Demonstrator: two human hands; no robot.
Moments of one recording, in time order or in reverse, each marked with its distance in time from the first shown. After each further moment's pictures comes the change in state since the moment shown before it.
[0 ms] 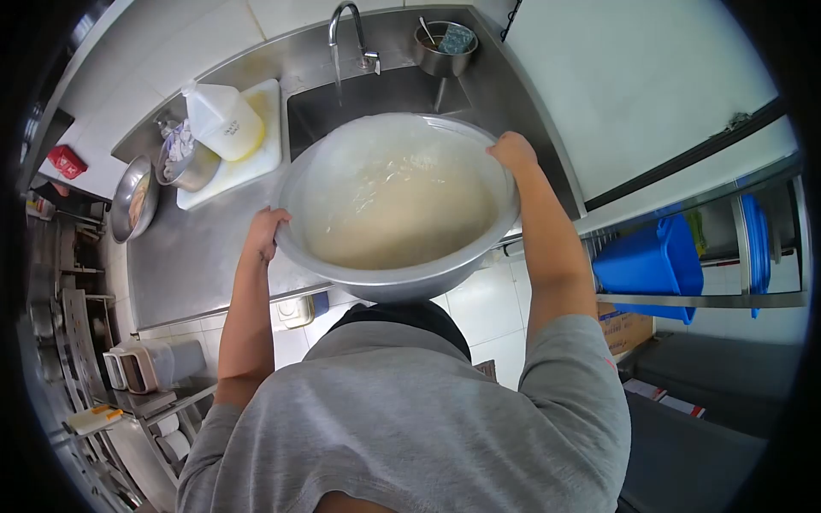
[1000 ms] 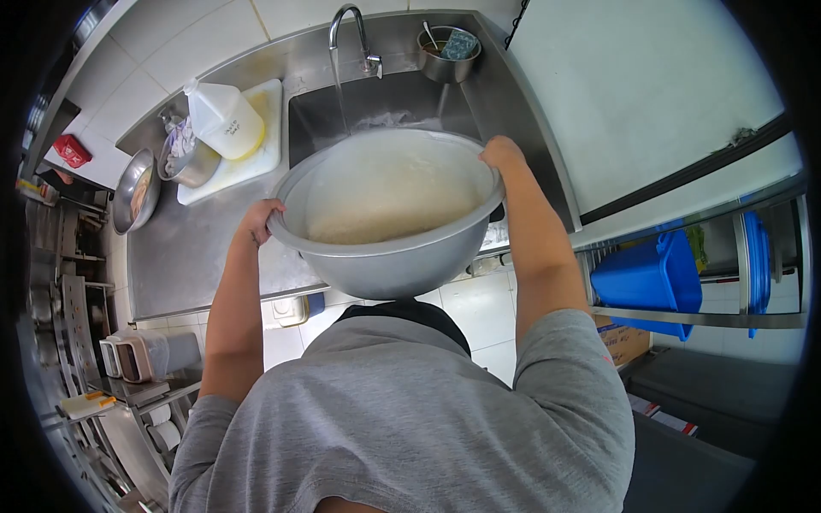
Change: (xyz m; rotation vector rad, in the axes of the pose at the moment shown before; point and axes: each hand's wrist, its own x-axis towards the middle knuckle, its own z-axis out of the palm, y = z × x) left_hand 0.053 -0.008 -0.007 0.051 -0.040 -0.222; right_hand 0.039 -0.001 0.014 -0.168 -0.123 -0.132
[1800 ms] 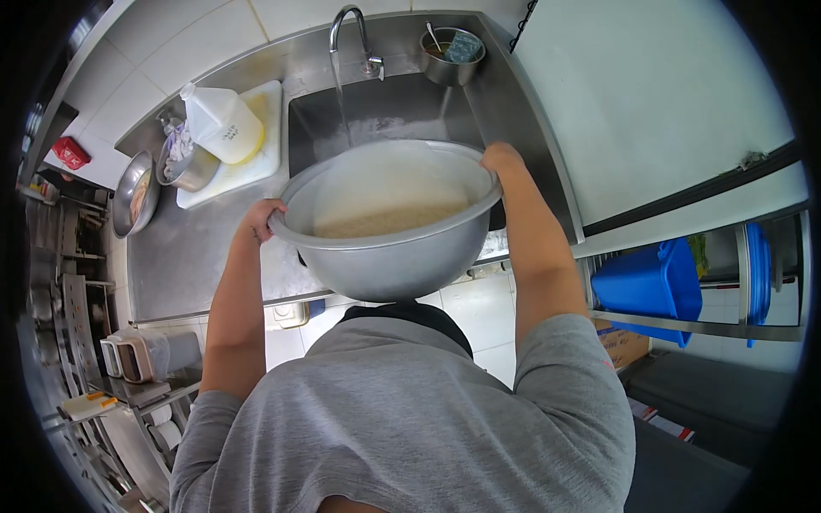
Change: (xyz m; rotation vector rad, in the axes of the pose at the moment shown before) left_hand 0.031 0.005 -0.002 -0.050 -0.002 -0.103; right_hand 0.019 -0.009 -0.001 -0.008 -0.173 0.103
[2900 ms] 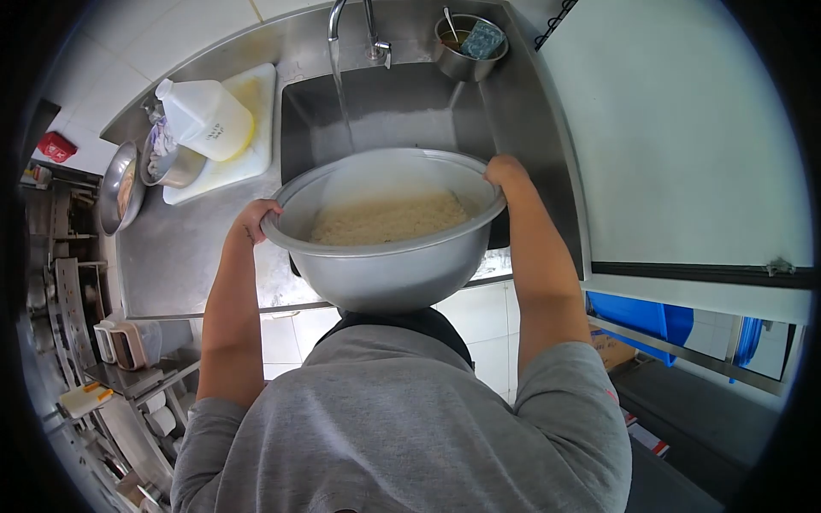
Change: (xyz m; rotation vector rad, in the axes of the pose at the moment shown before) left_hand 0.047 0.004 -0.010 -0.036 -0.087 -0.178; right_hand 0.037 -0.015 0.008 -0.143 -0.145 -0.057
